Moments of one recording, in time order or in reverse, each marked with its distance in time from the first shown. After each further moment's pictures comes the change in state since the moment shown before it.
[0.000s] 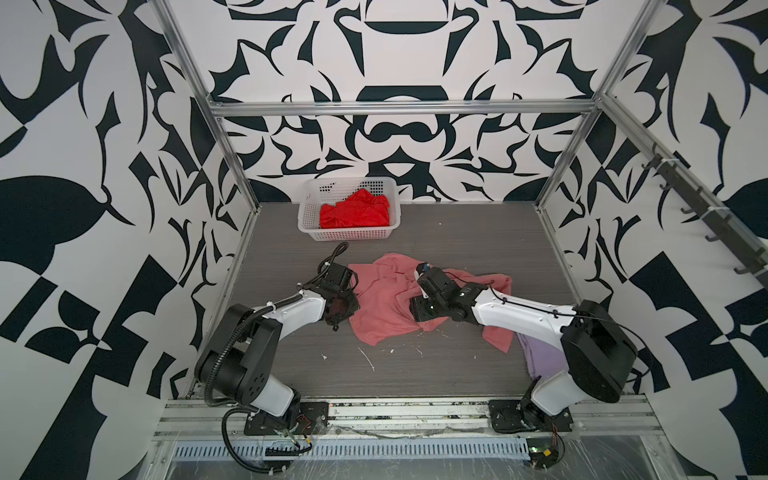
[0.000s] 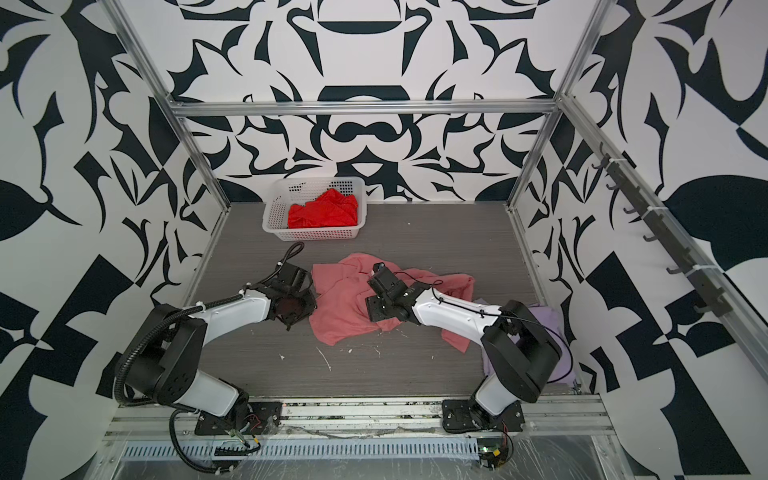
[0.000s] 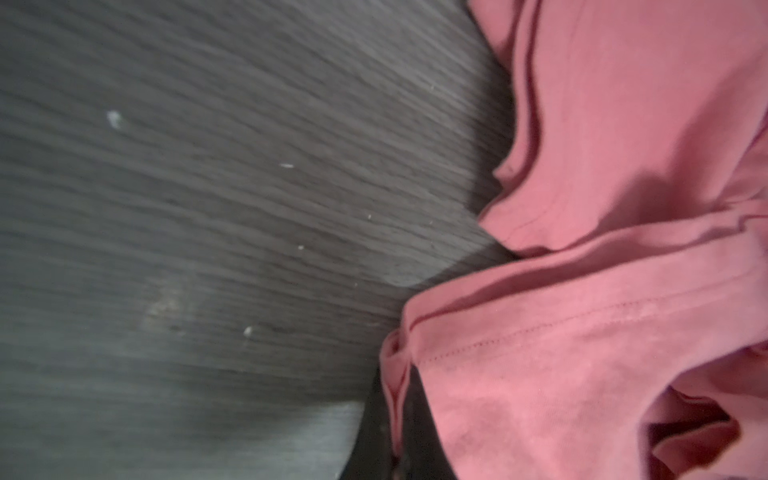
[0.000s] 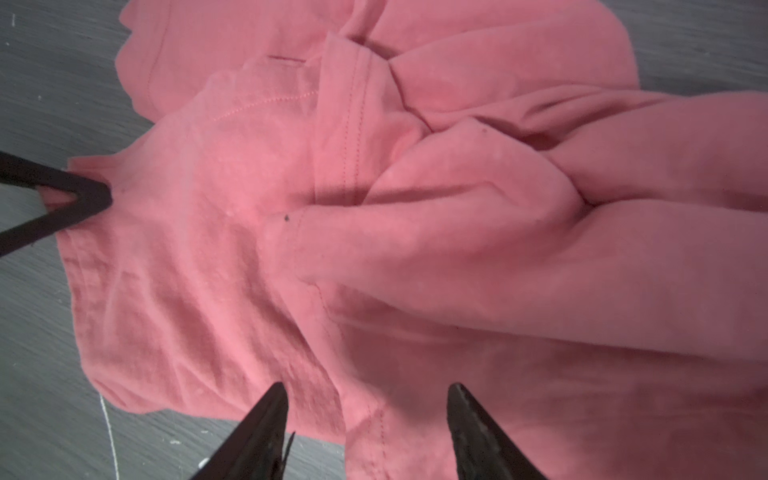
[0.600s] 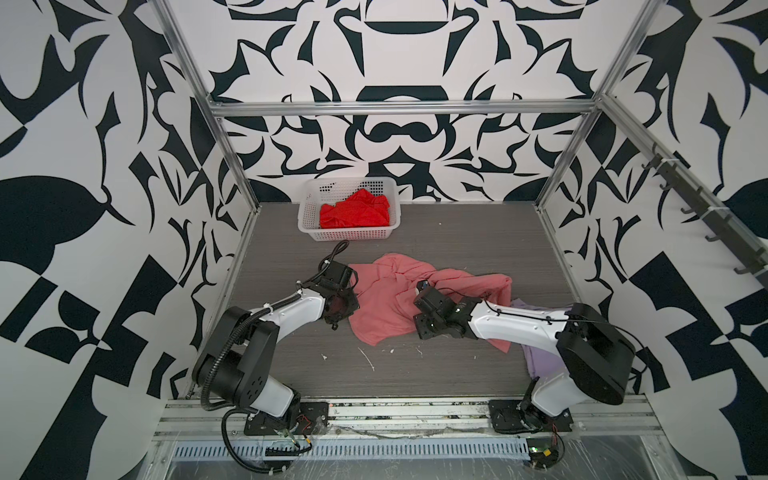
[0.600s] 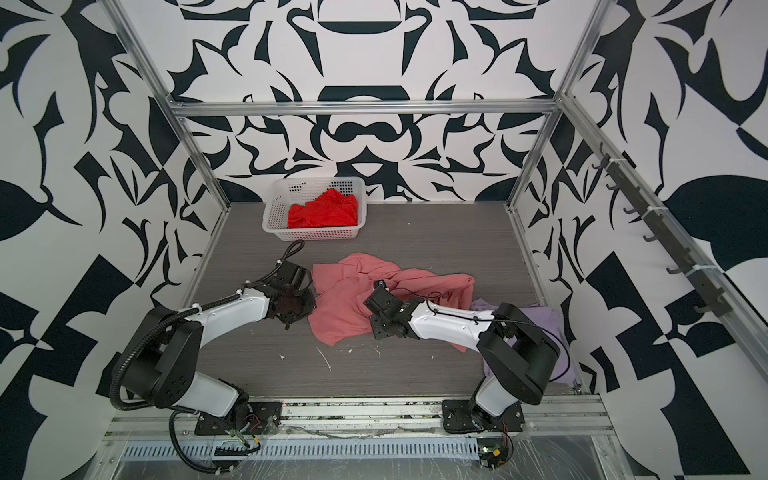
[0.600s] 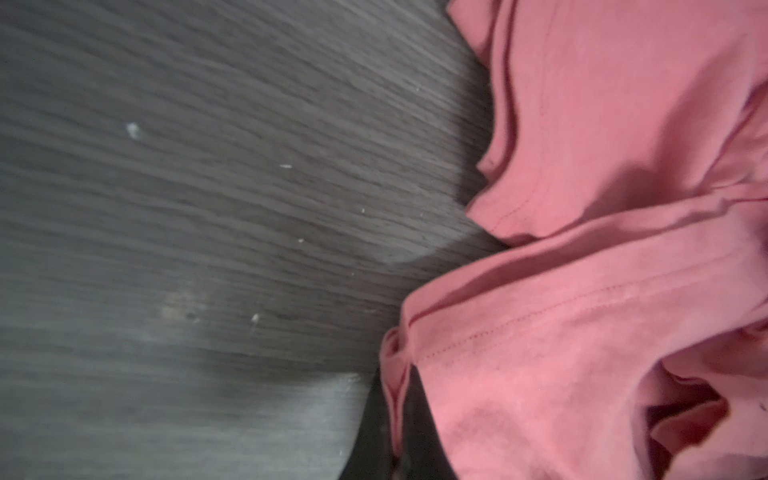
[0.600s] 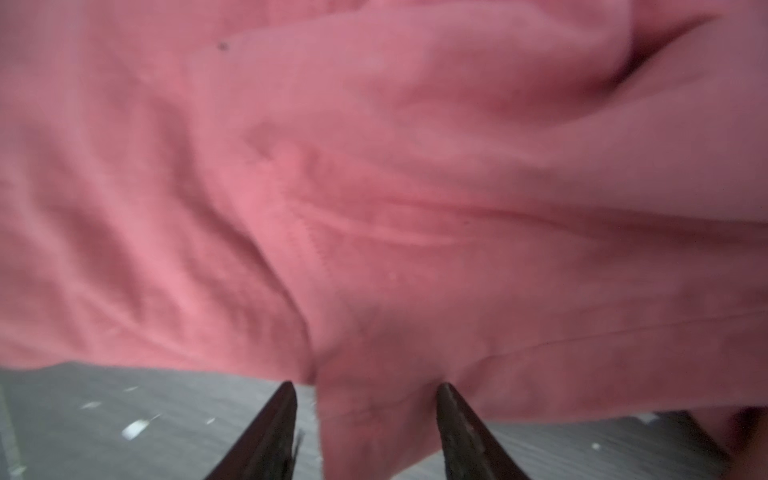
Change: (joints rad) left arm 0.000 -0.029 0.018 -0.050 -0.002 0.029; right arm 0.082 0.021 -0.084 -0.023 0.116 0.058
